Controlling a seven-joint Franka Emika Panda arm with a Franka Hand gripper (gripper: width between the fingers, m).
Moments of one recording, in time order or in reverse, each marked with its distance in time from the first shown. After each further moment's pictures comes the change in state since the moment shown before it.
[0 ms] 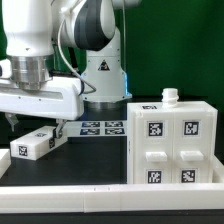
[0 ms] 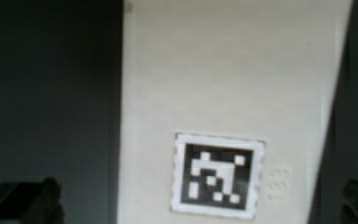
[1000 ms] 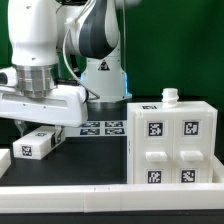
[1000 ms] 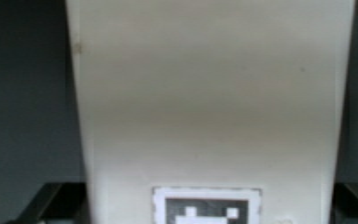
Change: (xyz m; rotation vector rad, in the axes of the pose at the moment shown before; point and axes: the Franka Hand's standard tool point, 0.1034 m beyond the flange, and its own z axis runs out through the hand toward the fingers) arm -0.007 -0.004 0.013 -0.013 -0.021 -0.022
